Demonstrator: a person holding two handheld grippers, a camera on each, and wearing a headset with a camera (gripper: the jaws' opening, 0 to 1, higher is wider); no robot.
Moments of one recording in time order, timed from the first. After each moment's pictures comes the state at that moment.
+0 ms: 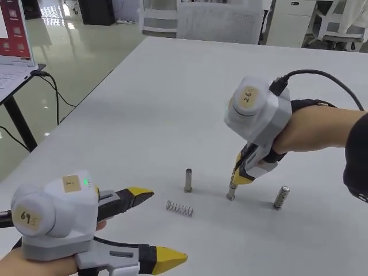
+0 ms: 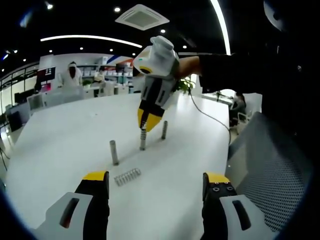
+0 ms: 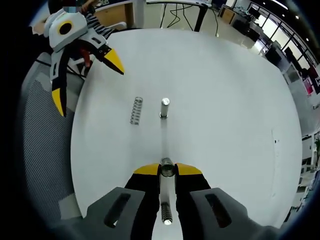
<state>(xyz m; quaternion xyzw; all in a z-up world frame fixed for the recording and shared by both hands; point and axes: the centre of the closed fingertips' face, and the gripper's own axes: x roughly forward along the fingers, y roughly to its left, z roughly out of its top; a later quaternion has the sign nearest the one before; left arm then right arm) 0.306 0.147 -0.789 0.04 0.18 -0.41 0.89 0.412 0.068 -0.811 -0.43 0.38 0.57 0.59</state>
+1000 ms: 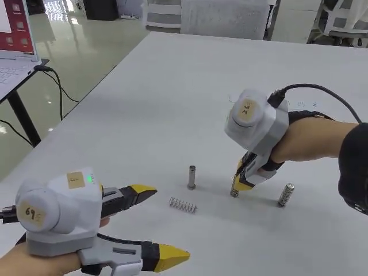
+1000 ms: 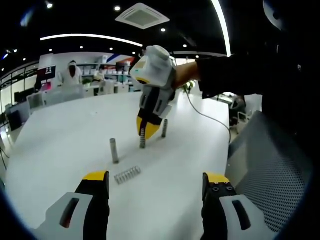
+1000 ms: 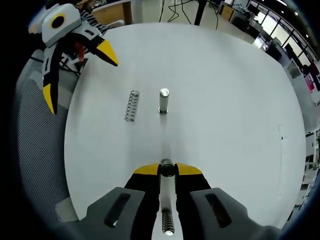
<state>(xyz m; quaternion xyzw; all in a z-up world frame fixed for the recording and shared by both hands) 0.306 0.149 -0.792 0.04 0.19 -0.41 0.89 0.417 0.070 -0.837 -0.43 0.39 0.56 0.59</state>
